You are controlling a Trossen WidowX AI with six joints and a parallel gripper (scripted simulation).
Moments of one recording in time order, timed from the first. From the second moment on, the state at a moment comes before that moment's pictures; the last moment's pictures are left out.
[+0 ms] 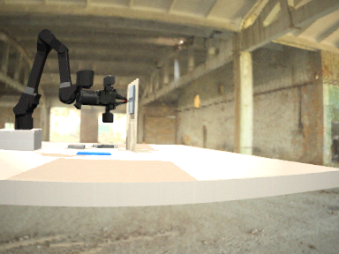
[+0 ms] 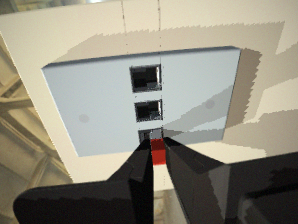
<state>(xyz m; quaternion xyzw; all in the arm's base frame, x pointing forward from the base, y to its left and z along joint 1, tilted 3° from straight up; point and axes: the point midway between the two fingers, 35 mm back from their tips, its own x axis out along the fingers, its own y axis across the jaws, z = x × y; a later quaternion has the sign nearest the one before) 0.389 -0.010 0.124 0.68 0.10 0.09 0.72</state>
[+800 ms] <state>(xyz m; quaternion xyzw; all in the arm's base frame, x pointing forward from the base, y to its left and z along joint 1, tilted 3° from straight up) 0.373 -0.011 0.121 0.68 0.11 0.09 0.72</state>
